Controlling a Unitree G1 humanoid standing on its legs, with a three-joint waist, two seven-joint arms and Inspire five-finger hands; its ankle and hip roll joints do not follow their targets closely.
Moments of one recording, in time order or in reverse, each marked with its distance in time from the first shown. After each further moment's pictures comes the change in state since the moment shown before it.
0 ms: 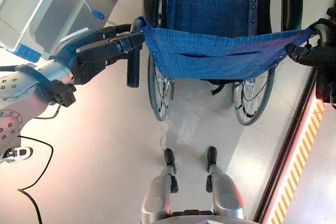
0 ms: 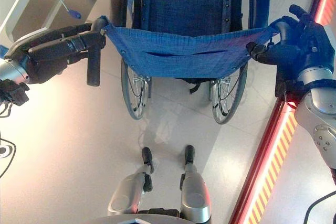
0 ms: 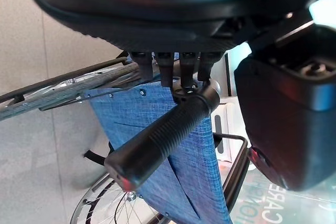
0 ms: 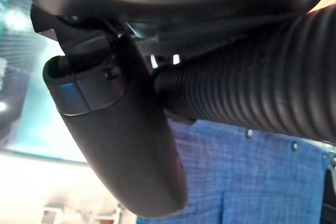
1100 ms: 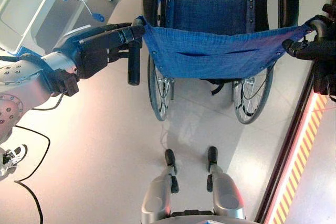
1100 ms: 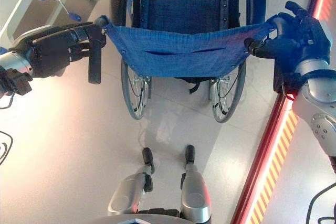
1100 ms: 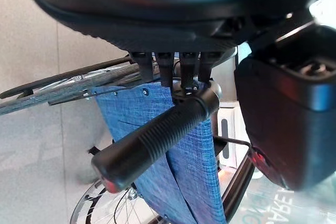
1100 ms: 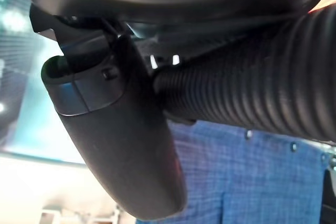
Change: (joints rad) left arm -0.226 0.041 -0.209 0.087 -0.161 0.062 0.110; right arm -0.178 -0.039 0.164 0.123 0.026 -0.009 -0.001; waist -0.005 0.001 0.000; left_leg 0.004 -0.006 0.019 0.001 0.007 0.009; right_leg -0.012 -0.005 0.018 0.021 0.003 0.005
